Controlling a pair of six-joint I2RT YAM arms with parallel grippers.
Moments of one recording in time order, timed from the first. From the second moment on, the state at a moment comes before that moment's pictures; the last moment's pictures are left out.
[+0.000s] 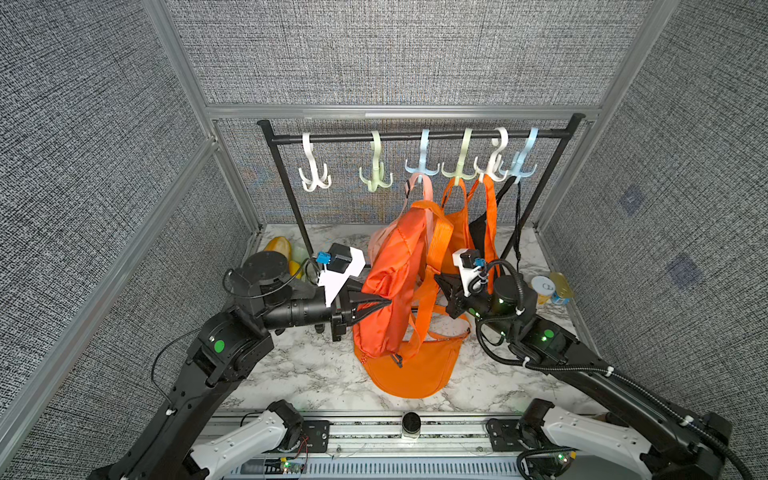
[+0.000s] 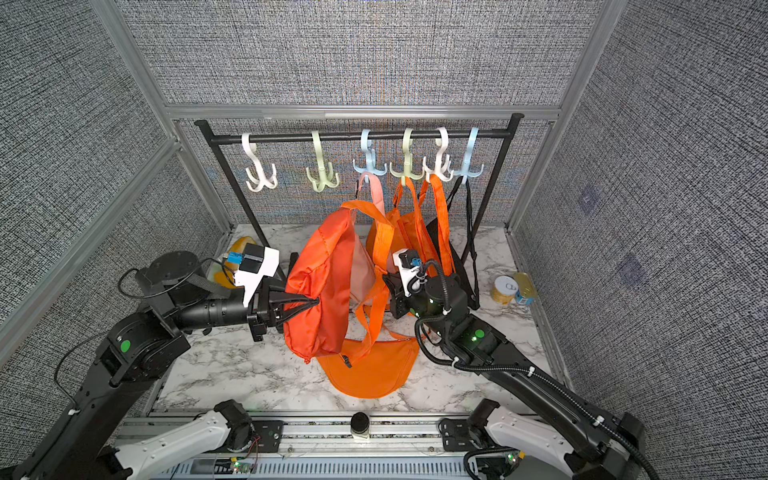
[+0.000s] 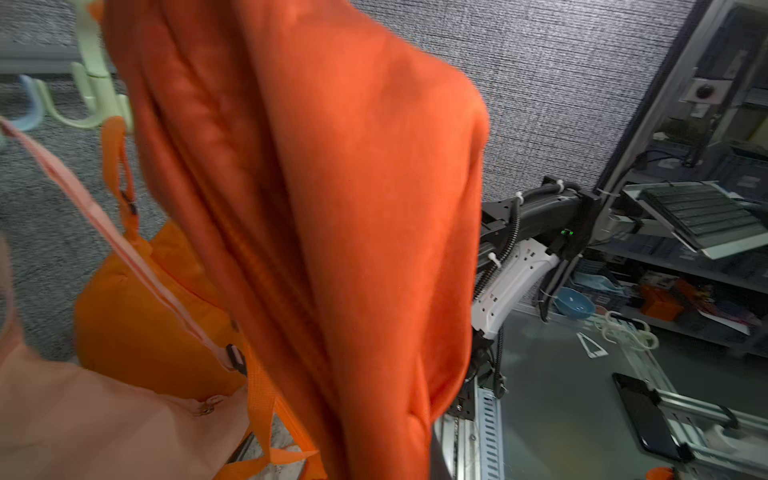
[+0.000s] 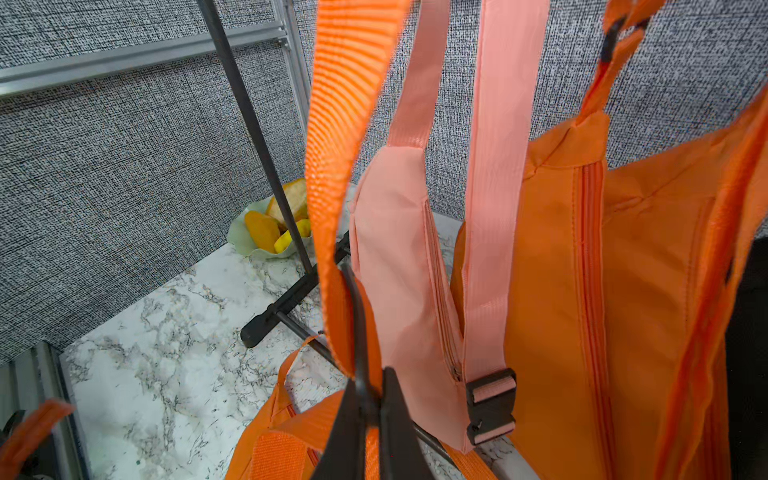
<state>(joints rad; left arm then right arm) -0.70 0.90 1.36 -0.60 0.66 -0.05 0.76 0.98 0.92 -0.11 0.07 0.13</state>
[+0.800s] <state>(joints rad) -0.70 0.71 1.18 -0.42 0.15 -0.10 0.76 1.34 1.52 -0.24 0.05 0.00</state>
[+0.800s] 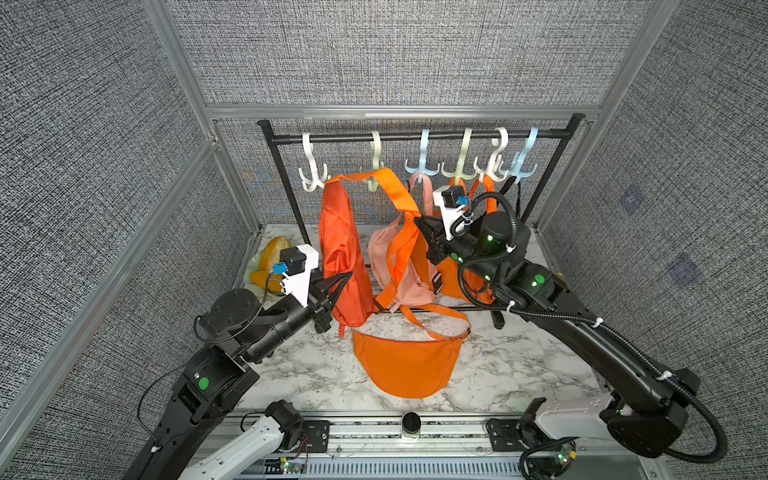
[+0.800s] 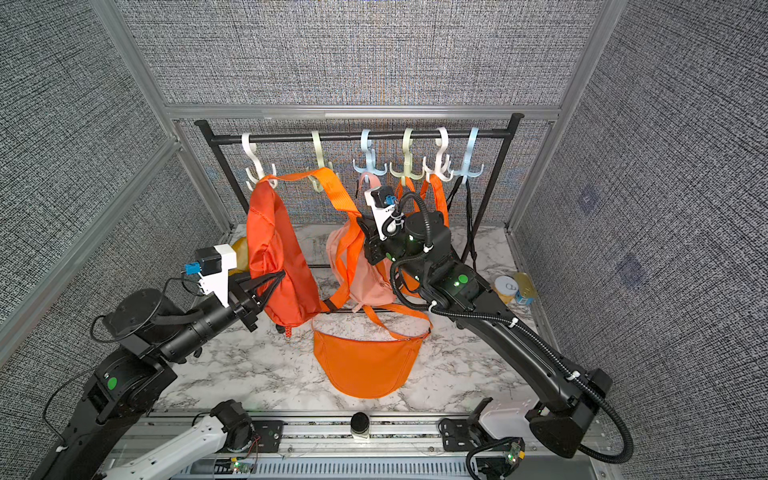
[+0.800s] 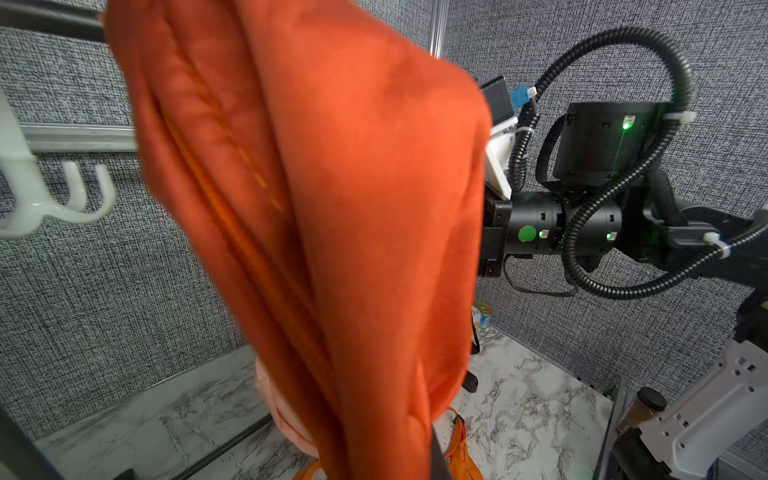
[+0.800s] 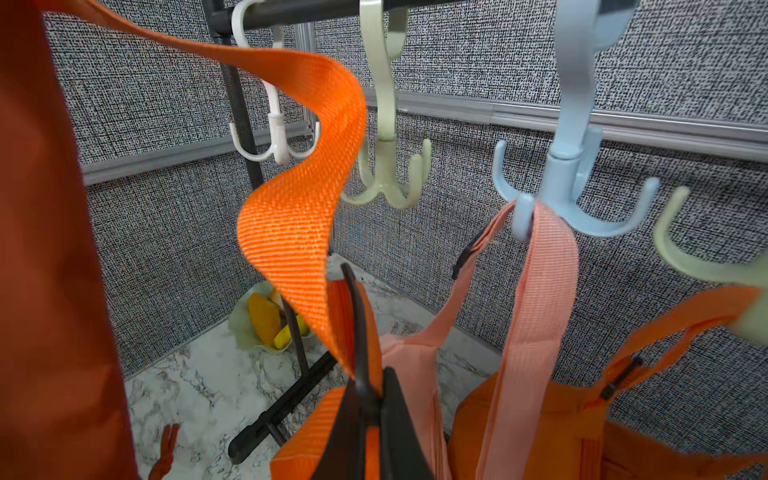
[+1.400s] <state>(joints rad) -0.70 0.81 1.17 -0.38 0.08 -0.07 0.76 1.47 1.70 -0.30 0.16 -0.07</state>
